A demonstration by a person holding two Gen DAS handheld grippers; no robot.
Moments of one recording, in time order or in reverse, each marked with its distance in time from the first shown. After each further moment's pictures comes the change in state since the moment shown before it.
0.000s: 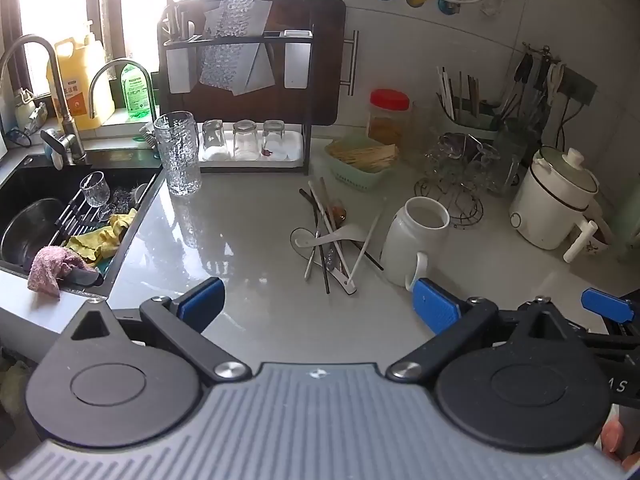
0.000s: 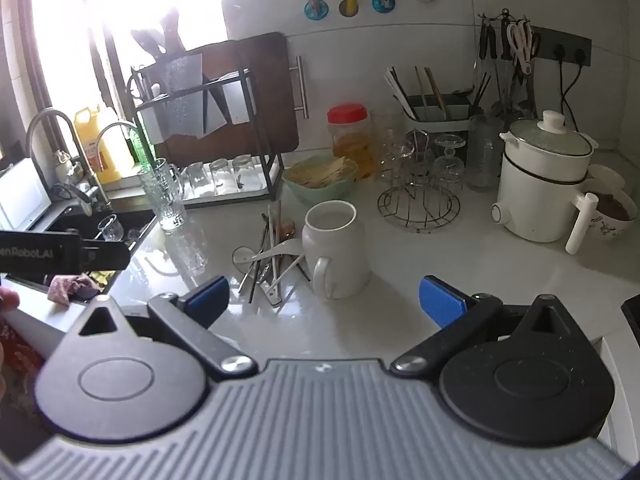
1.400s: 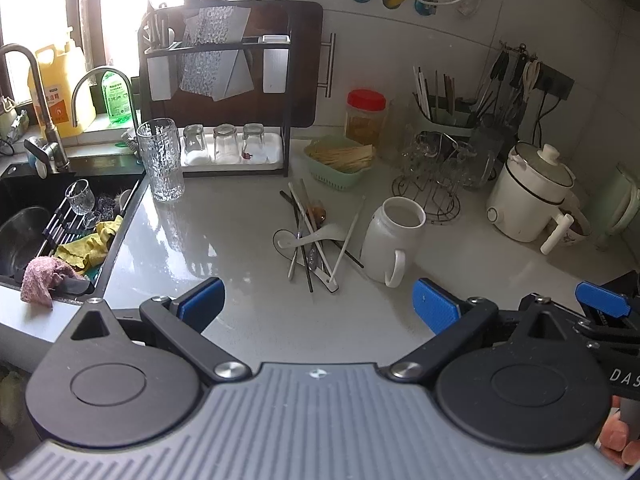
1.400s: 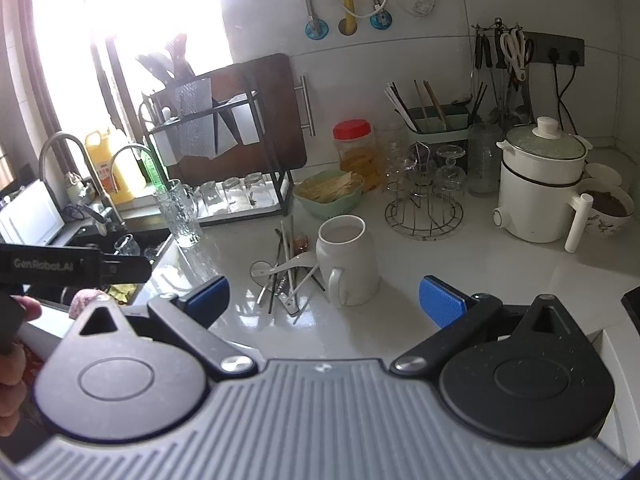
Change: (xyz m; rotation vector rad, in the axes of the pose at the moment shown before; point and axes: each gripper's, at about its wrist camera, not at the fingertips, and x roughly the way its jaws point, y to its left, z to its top) left arm -0.023 0.000 0.009 0.032 0.011 -0.070; right arm -0.028 -0.001 0.002 0.055 -0.046 0.031
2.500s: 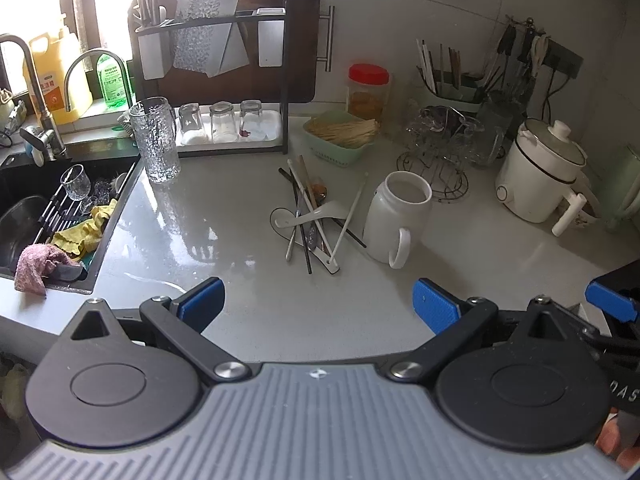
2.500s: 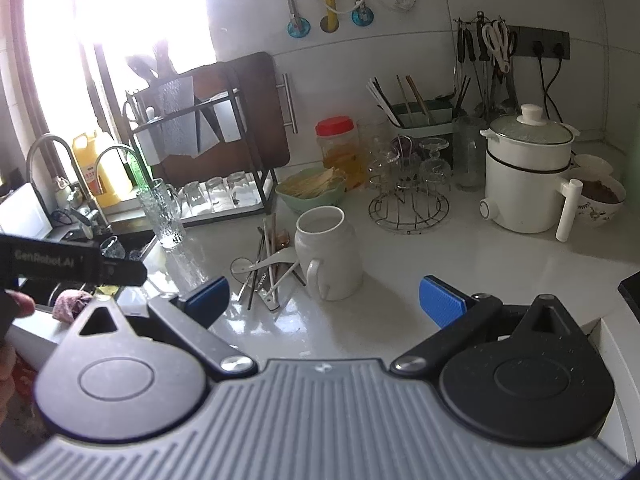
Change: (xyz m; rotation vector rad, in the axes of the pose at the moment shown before) left arm 0.035 -0.008 -0.007 0.004 0.065 0.022; right arm 0.012 -0.018 -0.022 0.006 -0.015 -0.036
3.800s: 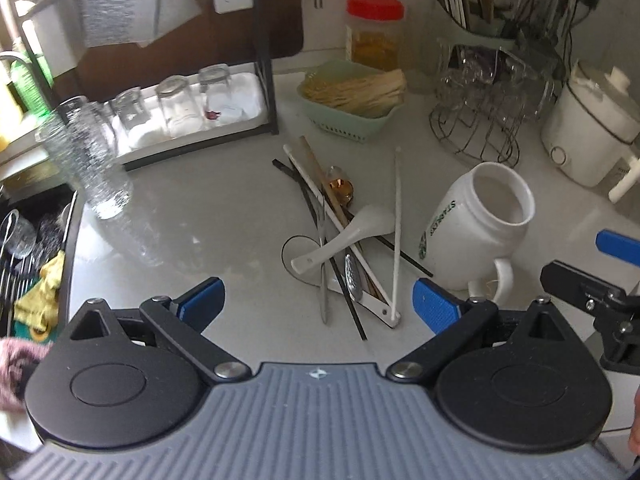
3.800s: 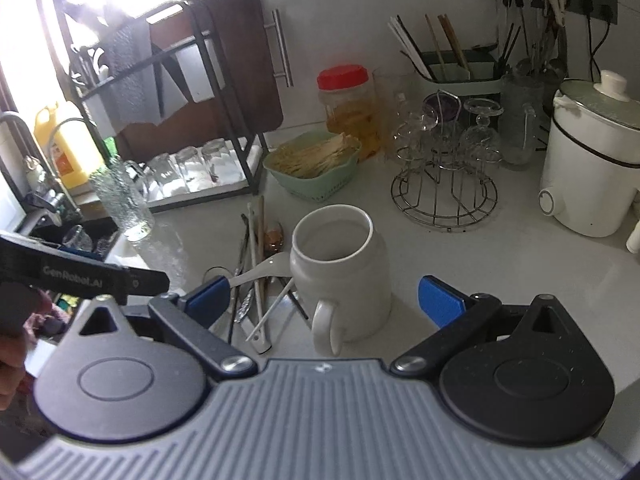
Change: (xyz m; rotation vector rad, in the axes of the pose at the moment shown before) left arm 0.206 0.048 0.093 0.183 0.187 -0.055; right arm 0.170 0.014 0.040 0.005 0.156 -0.019
